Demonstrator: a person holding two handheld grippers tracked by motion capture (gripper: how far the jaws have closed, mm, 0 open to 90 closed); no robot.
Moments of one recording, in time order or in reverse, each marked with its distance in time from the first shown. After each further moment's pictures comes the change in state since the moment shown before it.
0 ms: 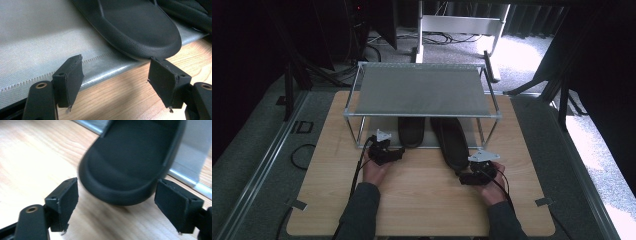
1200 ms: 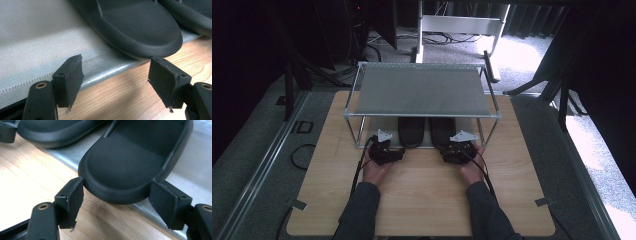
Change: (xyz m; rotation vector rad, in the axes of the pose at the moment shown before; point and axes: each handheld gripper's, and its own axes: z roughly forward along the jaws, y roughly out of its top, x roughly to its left) left arm -0.002 0.000 0.001 0.009 0.013 0.024; right arm -0.004 0.049 0.072 -0.036 -0.048 0.020
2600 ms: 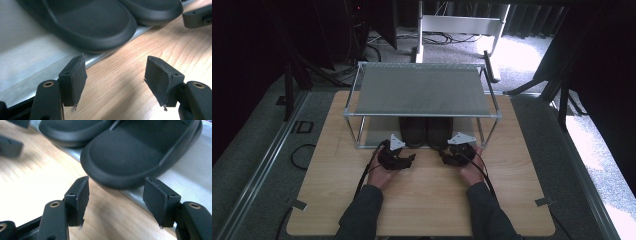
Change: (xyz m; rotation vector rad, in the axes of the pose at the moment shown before) left arm -0.035 -0.001 -0.008 0.001 -0.080 0.173; right arm 0.006 -0.001 -0.005 0.003 0.032 -0.067
